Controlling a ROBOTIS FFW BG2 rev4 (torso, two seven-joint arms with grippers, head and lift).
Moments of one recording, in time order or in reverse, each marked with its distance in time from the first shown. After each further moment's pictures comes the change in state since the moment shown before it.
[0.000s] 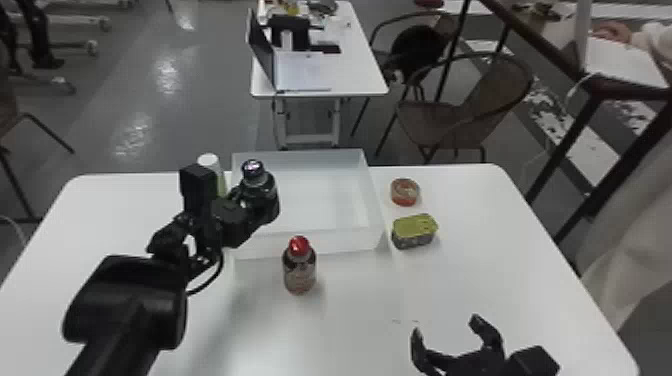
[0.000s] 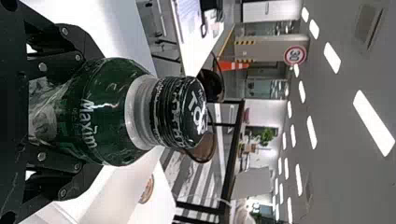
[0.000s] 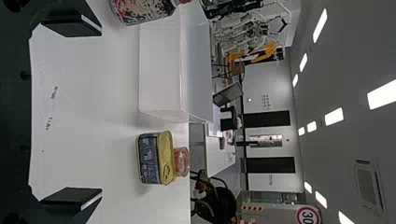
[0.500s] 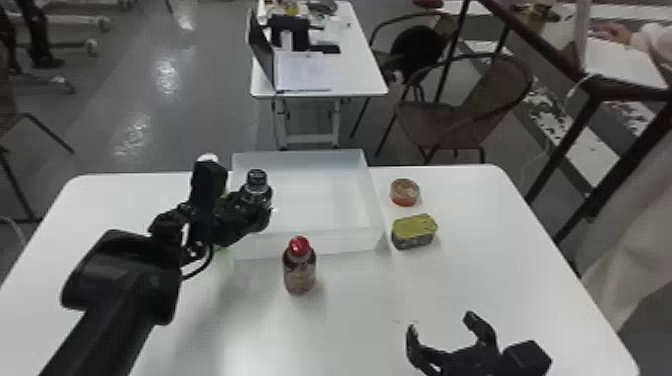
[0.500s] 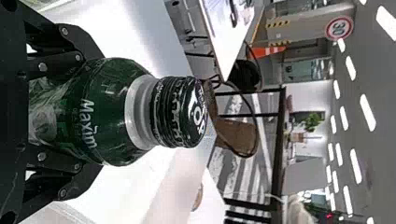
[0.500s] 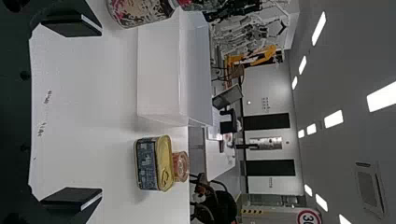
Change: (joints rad) left arm -0.144 -0.005 0.052 0.214 -0.255 0.024 -0.087; right arm -0.024 0.000 0.009 0.024 -0.002 0.000 0.003
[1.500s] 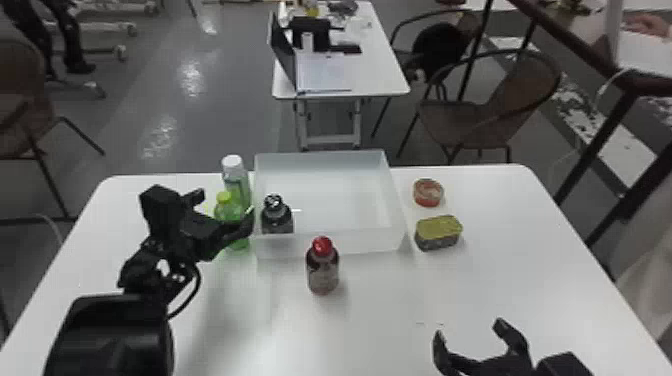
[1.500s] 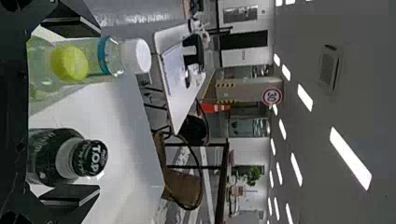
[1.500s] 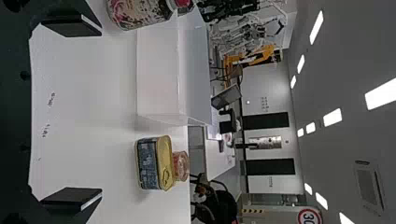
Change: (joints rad) left arm 0.349 -0.050 0.222 -0.437 0.145 -0.113 0.113; right arm 0.023 0.000 -0.001 -0.021 -0.013 -0.001 0.003
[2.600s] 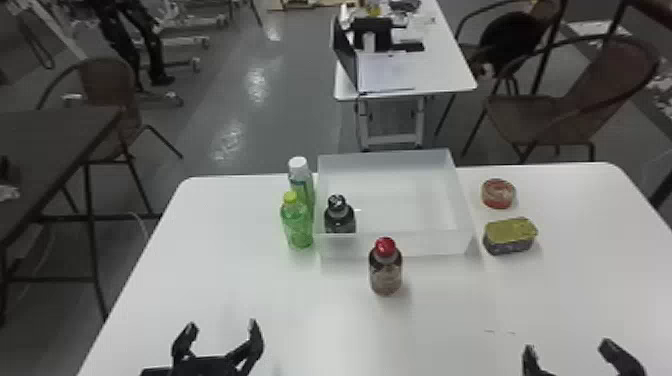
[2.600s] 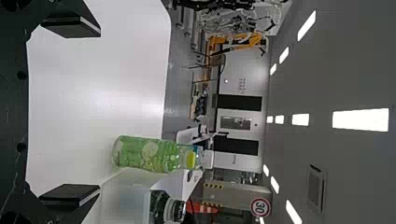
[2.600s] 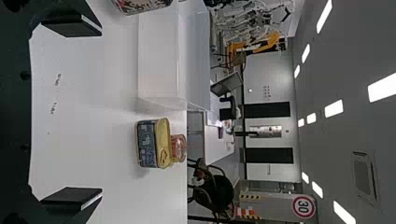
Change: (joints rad) left arm 0.565 -0.014 -0.029 -0.168 0.220 -0.388 0.401; right arm 0.068 0.000 -0.024 -0.098 0.029 0.028 -0.053
